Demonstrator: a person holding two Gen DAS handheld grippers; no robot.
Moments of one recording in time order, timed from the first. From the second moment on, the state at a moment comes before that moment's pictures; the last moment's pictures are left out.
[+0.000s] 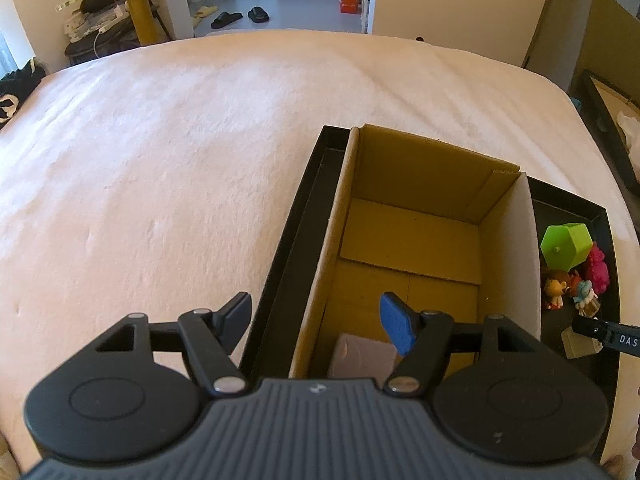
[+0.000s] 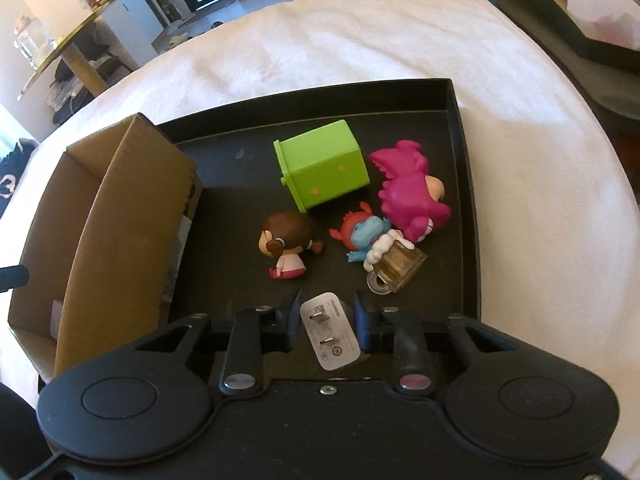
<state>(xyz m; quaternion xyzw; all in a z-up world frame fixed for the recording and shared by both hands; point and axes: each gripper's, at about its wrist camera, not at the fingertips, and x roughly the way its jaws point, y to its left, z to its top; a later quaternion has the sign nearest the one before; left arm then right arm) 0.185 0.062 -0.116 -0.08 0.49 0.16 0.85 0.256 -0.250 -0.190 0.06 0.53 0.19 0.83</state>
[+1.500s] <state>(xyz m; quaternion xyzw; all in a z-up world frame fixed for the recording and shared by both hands) 0.176 0.085 -0.116 -0.10 0.48 0.11 0.86 0.230 -0.198 -0.100 0.01 0.48 0.19 0.86</state>
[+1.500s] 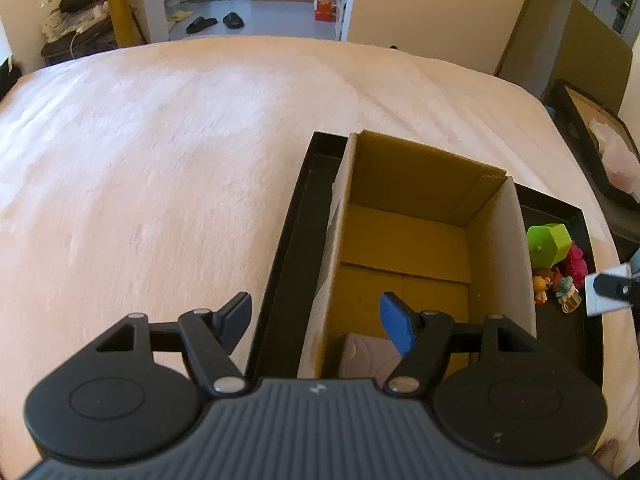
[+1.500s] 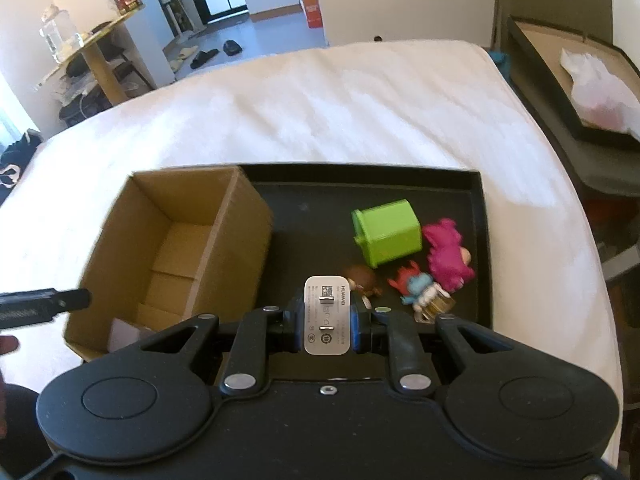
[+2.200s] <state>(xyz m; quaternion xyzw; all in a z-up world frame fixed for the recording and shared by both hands) 0.177 0.097 -0.135 -0.15 0.48 0.07 0.86 0.226 -0.114 -0.072 -0.02 0.46 0.22 0.86</state>
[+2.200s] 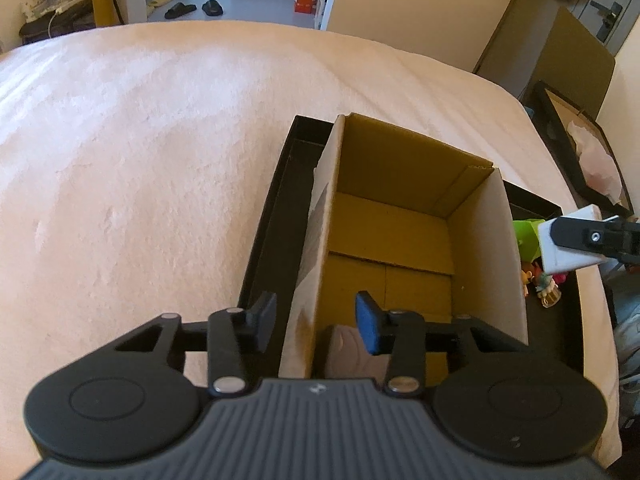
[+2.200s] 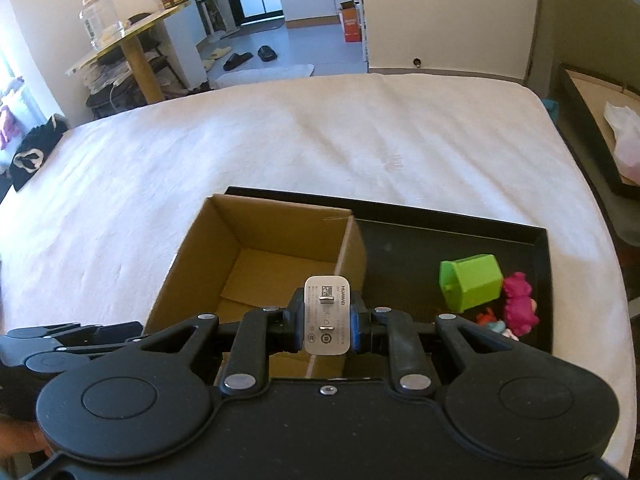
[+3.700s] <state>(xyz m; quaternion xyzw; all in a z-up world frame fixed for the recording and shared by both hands) 0.179 0.114 -0.153 -0.20 0.50 0.06 0.84 0.230 -0.058 -0.092 -0.01 0.49 0.26 0.84</state>
